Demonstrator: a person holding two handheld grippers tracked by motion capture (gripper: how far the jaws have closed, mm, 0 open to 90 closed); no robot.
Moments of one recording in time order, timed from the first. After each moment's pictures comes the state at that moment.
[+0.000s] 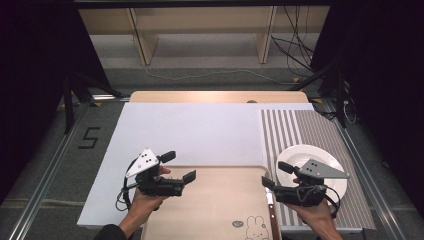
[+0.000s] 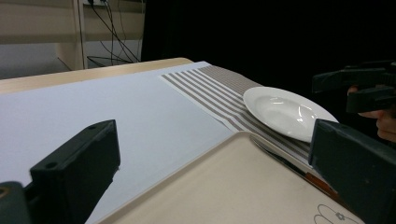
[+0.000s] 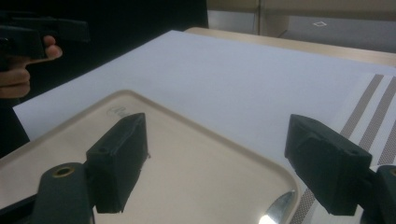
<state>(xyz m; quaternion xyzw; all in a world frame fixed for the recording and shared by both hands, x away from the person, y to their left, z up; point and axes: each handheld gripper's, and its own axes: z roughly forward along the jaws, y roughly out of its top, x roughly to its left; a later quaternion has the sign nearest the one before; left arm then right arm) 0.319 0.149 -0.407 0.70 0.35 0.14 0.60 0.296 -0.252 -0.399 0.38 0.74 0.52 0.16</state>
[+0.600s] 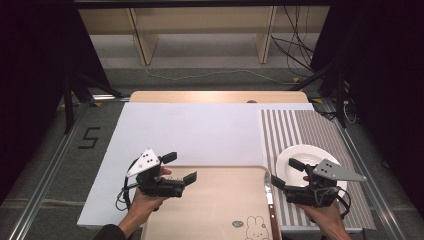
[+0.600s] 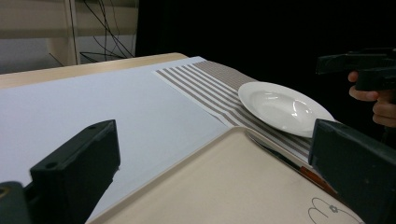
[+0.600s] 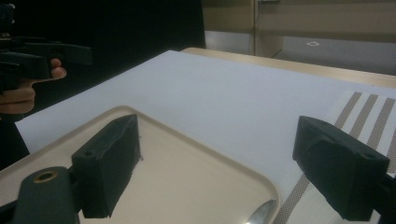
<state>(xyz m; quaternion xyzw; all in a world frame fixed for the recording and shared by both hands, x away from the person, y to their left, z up) 0.320 0.148 -0.408 0.71 0.34 0.13 0.60 0.291 -0.272 -0.394 0.37 0.72 0.55 0.18</state>
